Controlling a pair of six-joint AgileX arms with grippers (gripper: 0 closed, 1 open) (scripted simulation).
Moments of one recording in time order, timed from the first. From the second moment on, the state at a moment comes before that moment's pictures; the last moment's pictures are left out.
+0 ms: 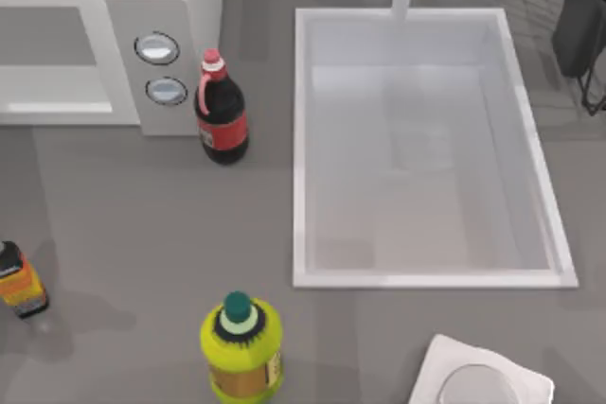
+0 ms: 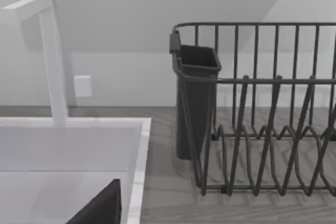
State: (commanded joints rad) left arm 0.91 1.63 0.81 -0.24 0.61 0.78; right arm 0.00 0.00 0.00 0.00 0.00 0.00
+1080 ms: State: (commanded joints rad) left arm 0.60 1.28 0.48 -0.10 0.43 0.47; right arm 0.00 0.00 0.00 0.00 0.00 0.00
